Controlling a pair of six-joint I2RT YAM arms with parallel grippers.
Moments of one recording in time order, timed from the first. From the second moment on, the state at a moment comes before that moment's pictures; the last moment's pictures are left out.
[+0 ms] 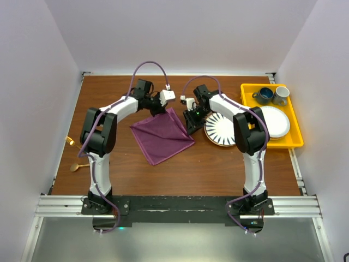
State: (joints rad) left arm -0.32 2.07 1.49 -0.30 0.61 0.76; right arm 0.42 2.14 1.64 -0.84 -0.49 -0.10
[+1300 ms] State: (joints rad) left arm -0.35 2.14 1.54 -0.21 0.56 0.74; right arm 0.42 2.09 1.63 -0.87 -0.48 -0.13
